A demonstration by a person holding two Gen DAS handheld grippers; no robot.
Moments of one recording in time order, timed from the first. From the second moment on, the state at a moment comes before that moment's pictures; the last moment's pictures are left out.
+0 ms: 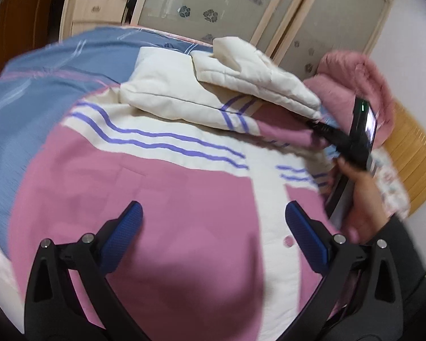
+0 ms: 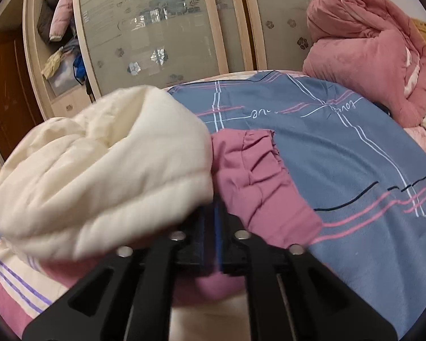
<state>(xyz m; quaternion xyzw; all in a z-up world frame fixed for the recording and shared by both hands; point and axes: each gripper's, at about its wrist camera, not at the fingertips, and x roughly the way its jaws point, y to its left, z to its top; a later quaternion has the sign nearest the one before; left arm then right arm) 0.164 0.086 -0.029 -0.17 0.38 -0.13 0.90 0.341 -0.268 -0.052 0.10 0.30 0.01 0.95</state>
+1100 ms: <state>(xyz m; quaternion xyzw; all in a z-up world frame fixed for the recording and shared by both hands) 0.365 0.008 -0.031 -0.43 0.41 -0.17 0.78 0.230 -0.340 -0.031 0.38 0.24 0.12 0.89</state>
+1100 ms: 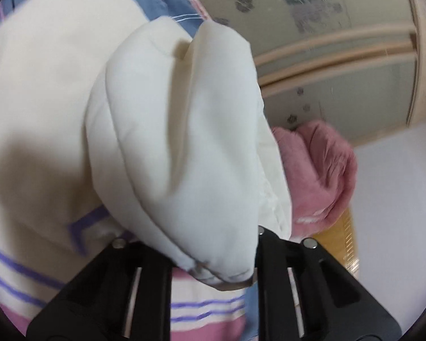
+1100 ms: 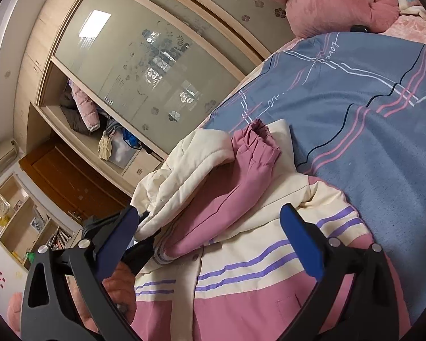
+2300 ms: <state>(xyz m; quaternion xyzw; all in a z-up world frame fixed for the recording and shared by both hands) 0.021 0.050 0.050 0.07 0.22 -0.07 0.97 0.120 -0.278 0.001 0.20 0.24 0.17 0.93</state>
